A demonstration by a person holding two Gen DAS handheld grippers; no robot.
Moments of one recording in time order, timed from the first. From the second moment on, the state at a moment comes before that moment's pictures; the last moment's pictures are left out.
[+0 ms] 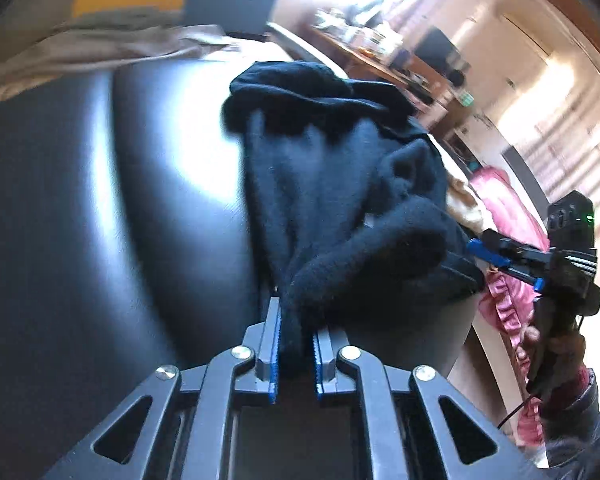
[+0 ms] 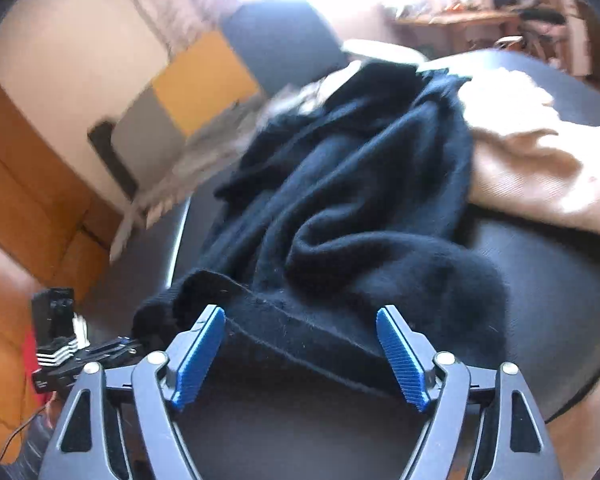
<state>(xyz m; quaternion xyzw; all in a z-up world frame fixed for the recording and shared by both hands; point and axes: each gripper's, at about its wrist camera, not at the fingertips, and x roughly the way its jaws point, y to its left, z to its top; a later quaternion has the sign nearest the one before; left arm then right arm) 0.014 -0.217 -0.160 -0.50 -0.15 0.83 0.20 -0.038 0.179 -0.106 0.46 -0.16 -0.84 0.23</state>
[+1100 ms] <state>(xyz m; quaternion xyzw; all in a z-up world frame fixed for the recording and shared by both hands) 0.031 -0.225 -0.163 -0.49 -0.31 0.80 0.15 -0.031 0.084 -0.137 0.51 0.02 -0.82 0.25</state>
